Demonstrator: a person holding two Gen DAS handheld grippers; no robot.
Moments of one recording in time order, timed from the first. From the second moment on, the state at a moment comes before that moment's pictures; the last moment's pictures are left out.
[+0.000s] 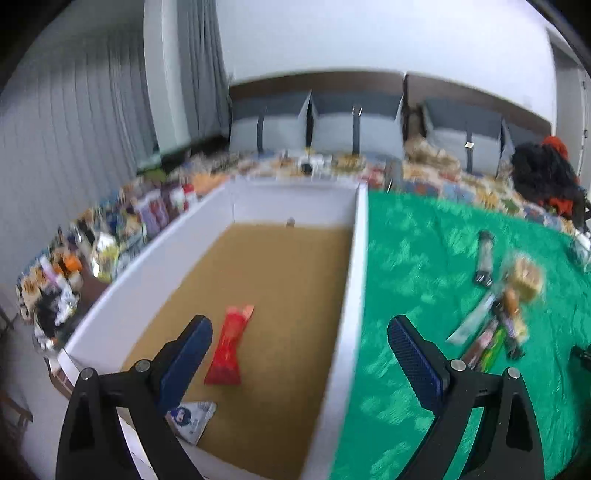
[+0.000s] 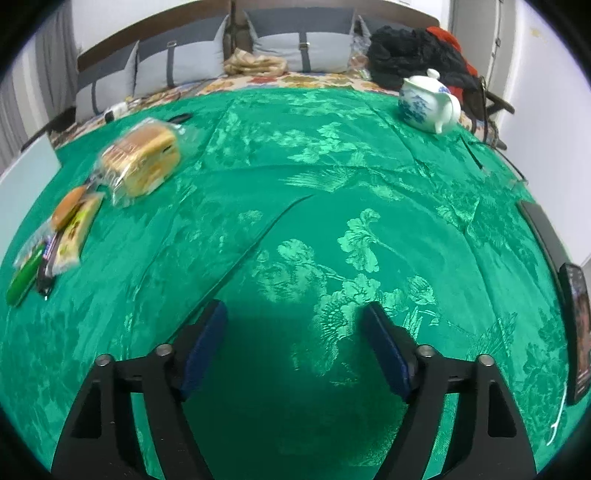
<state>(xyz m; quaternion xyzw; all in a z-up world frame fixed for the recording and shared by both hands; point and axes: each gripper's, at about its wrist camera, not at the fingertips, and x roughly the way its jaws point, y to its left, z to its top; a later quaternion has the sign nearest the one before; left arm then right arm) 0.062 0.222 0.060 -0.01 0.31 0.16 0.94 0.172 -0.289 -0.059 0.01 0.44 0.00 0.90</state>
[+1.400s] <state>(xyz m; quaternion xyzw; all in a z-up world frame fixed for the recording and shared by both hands) 0.123 0.050 -0.085 0.01 0.44 -0.02 0.90 0.174 -0.288 -0.061 0.01 0.44 0.00 0.90</state>
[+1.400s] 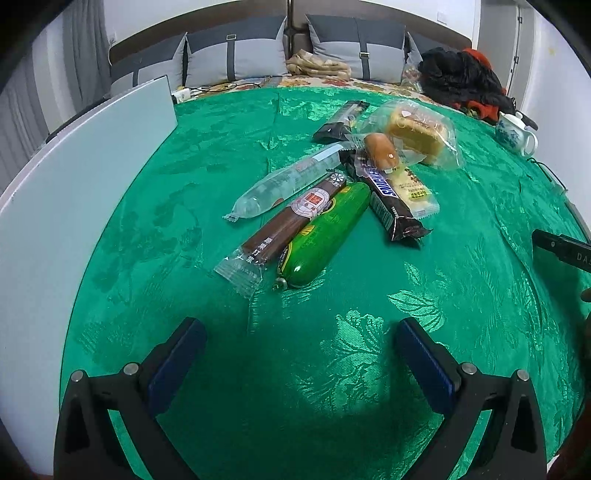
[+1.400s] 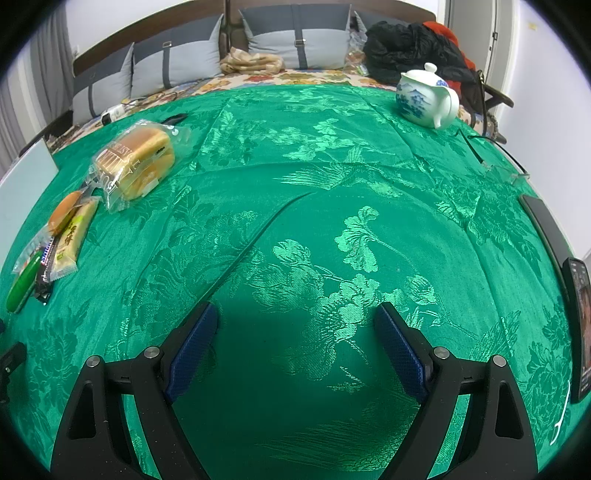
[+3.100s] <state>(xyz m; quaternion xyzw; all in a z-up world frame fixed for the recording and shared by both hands) 0.123 0.049 -0.086 0.01 0.44 -0.02 0.90 0.174 -0.289 -0.061 0.01 0.44 0.00 0.90</state>
